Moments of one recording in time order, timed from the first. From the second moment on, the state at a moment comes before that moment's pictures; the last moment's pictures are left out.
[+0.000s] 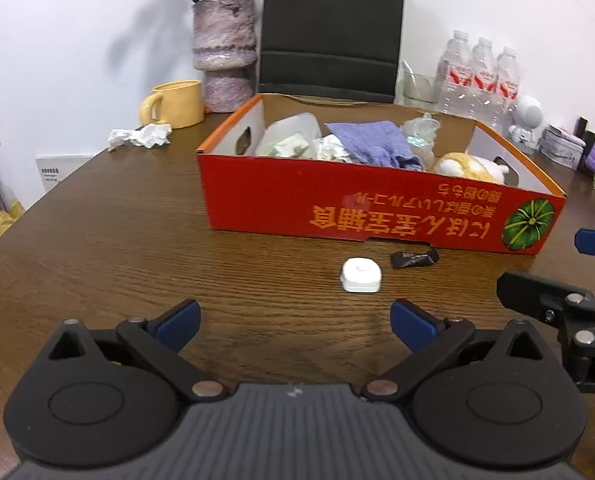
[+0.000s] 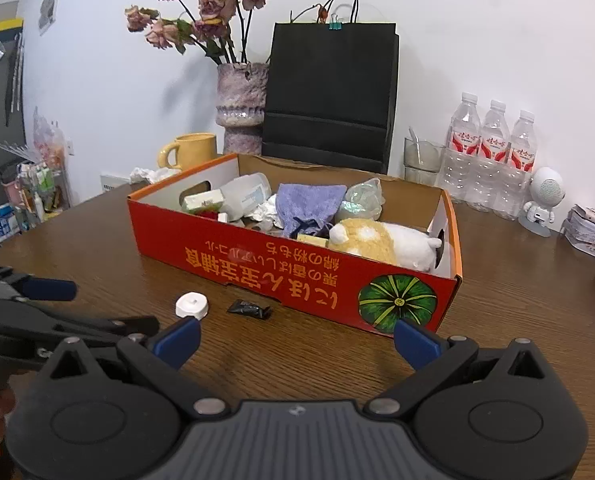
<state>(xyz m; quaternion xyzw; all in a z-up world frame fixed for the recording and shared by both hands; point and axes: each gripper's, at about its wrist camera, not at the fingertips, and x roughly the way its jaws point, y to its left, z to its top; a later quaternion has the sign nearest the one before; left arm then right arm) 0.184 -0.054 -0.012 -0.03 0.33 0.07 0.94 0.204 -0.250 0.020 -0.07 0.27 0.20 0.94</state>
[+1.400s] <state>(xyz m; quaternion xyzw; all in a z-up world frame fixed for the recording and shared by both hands) 0.193 0.008 -0.008 -0.04 0.29 0.02 0.96 0.271 -0.187 -0.015 -0.04 0.34 0.21 0.91</state>
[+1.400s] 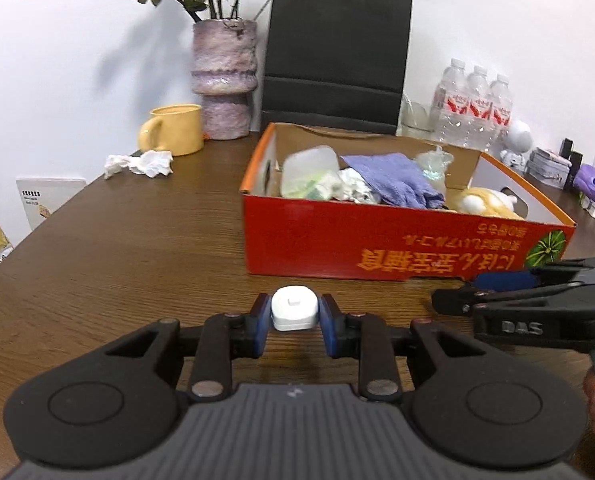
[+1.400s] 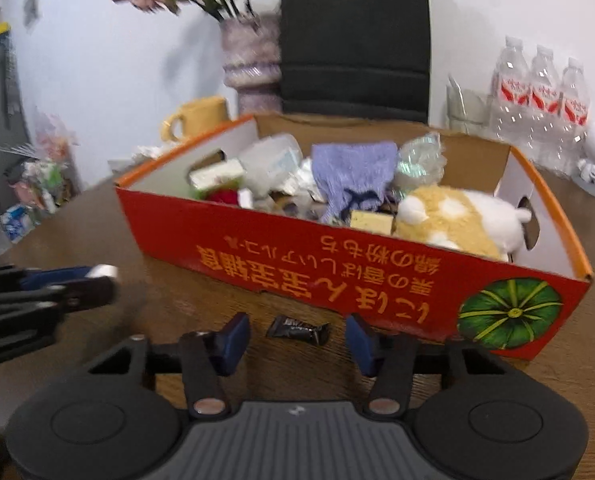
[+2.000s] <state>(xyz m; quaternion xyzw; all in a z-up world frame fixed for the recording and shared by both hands) 0.176 0.027 0.001 -0.05 0.25 -0.01 0.97 0.238 -0.193 -0.003 -0.02 0.32 0.22 0.92</state>
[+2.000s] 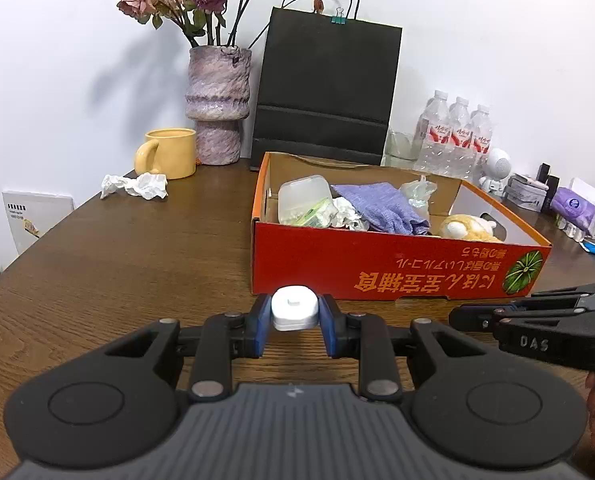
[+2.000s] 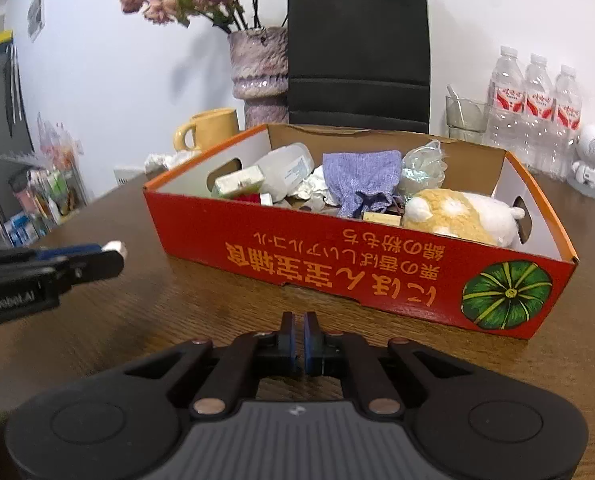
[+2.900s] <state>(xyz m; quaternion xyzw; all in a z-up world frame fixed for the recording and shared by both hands) 0.153 0.032 -0.001 -0.05 0.25 -0.01 0.97 0.208 -0.177 -0.012 -0.07 0.34 0.23 0.91</state>
